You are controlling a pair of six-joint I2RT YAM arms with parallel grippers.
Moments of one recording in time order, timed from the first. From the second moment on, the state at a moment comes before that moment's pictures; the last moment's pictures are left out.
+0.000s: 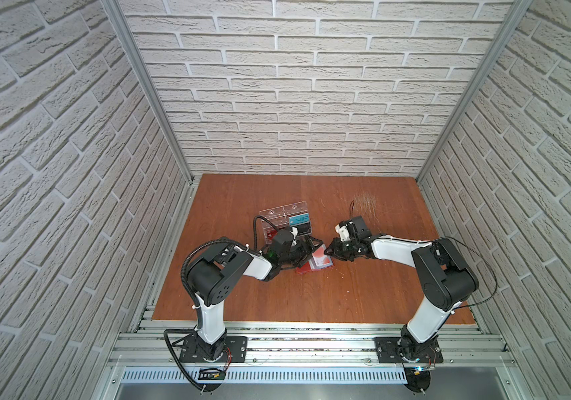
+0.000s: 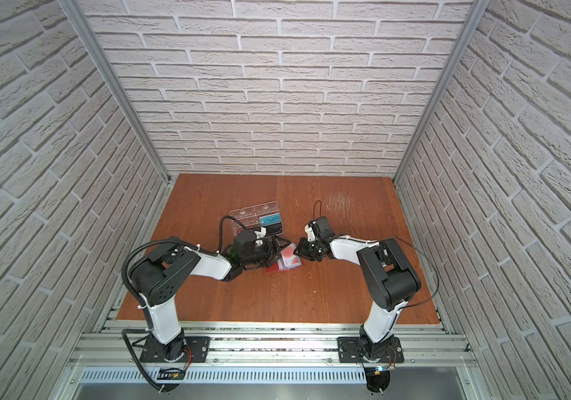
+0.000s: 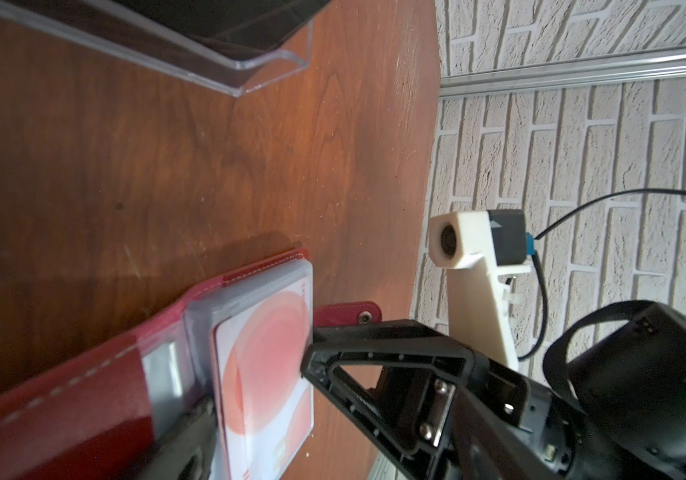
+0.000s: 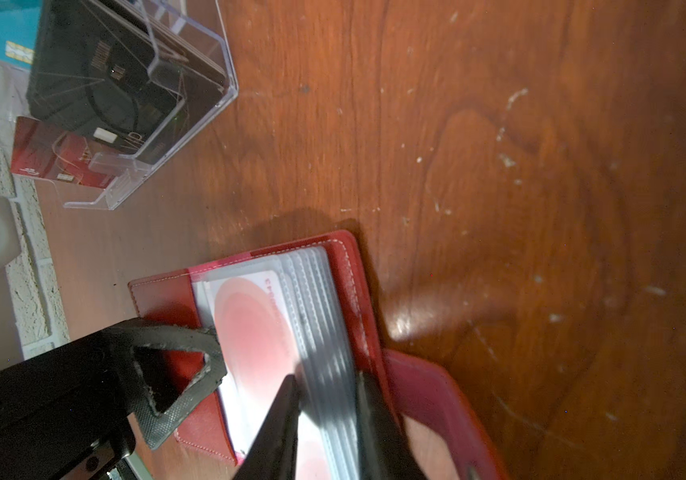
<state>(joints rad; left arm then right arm) -0.70 1.86 0.72 0.71 0.38 -1.29 0.36 1.76 0.89 -0.18 -0.41 0.67</state>
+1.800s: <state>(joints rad) -0.71 1.81 0.71 0.65 0.38 -1.22 0.36 1.69 0.85 -0.31 -0.39 0.65</state>
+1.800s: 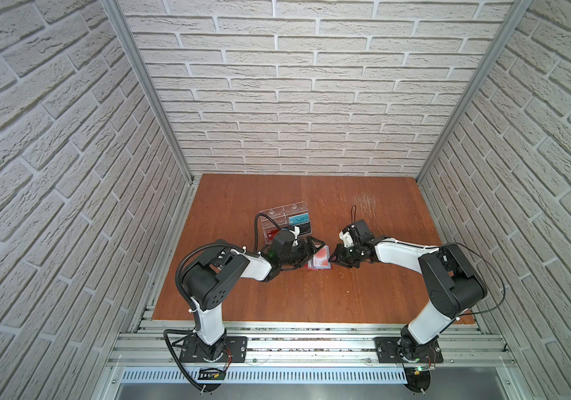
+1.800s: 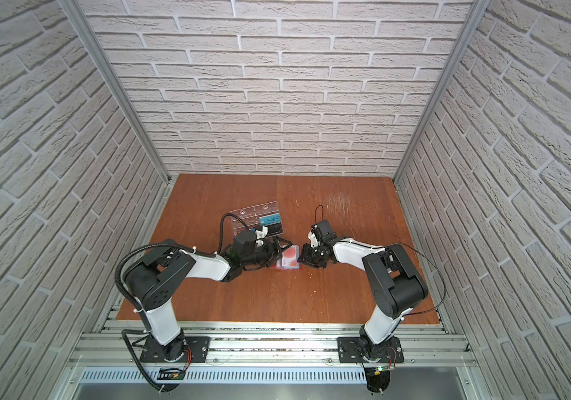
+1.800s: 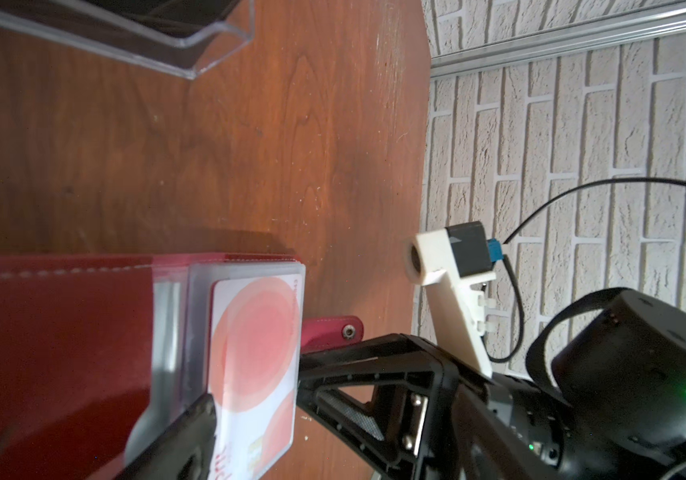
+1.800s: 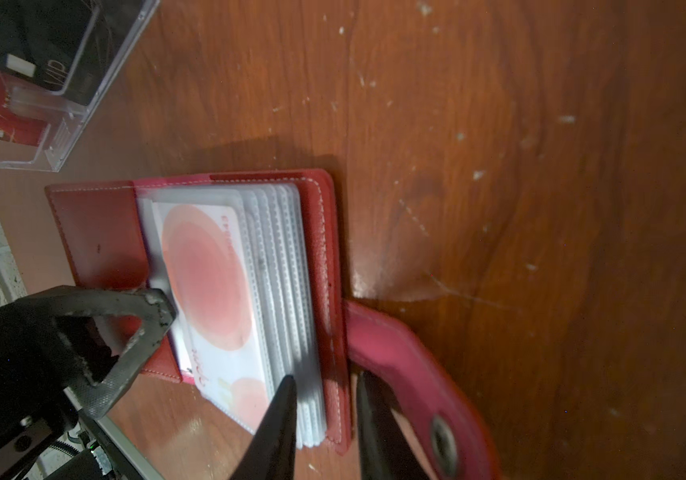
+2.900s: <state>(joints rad) -0.71 1.81 0.71 0.65 0.38 -1.19 0.36 1.71 0.87 -0.29 -0.42 0.65</state>
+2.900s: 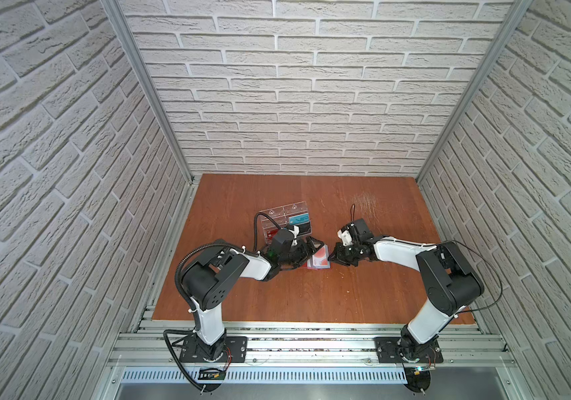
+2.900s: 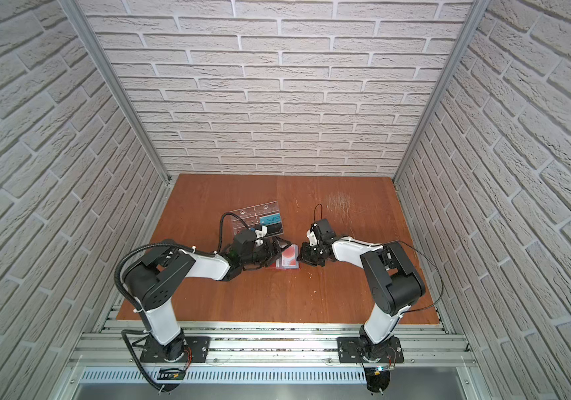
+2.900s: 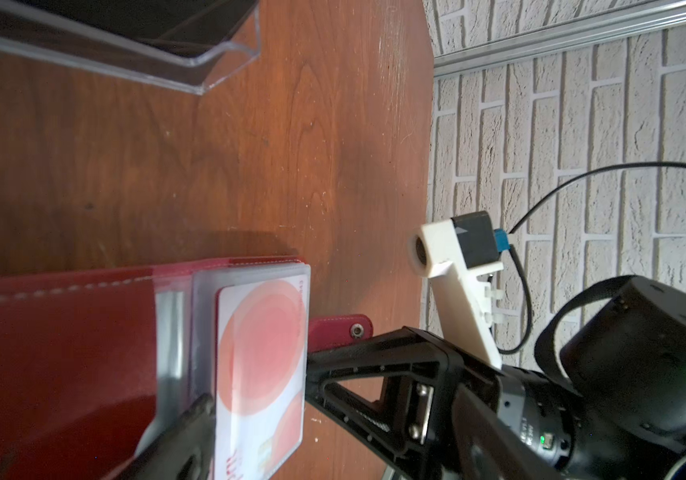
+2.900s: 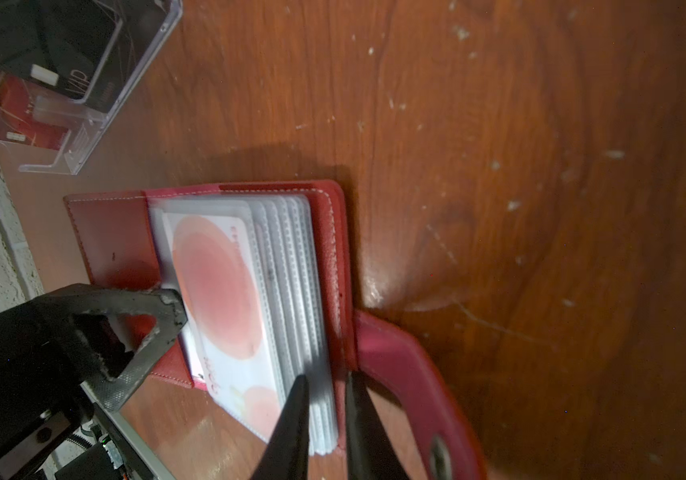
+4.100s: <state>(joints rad) -0.71 1.85 0.71 0.73 0.38 -1.19 0.35 1.78 0.97 -0.39 -0.45 0.63</state>
